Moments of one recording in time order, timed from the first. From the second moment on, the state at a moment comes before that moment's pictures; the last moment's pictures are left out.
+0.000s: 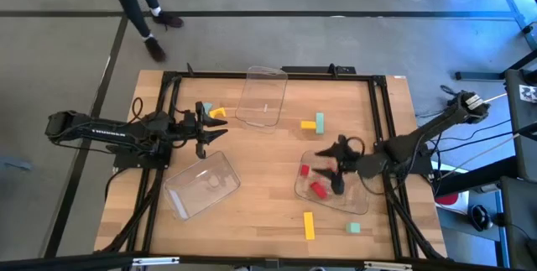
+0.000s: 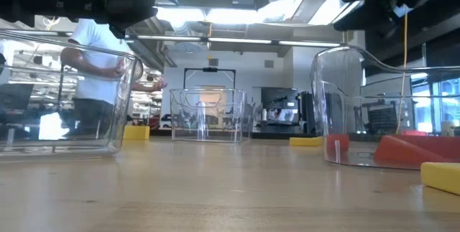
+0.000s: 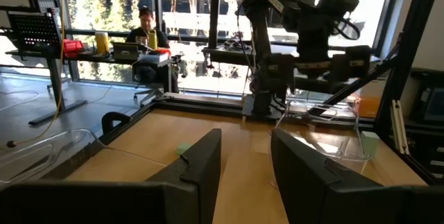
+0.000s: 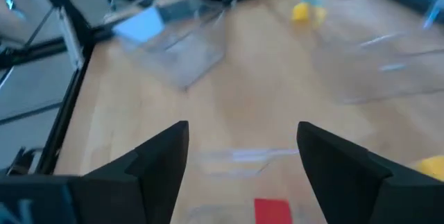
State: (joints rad) left arm 0.03 0.62 0.20 0.55 -0.14 -0.07; right arm 0.51 1.02 0.60 -0.08 0.59 0.53
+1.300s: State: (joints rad) left arm 0.10 0.62 0.28 0.47 -0.08 0.04; right arm -0.14 0.93 0.60 -0.03 0.08 0.09
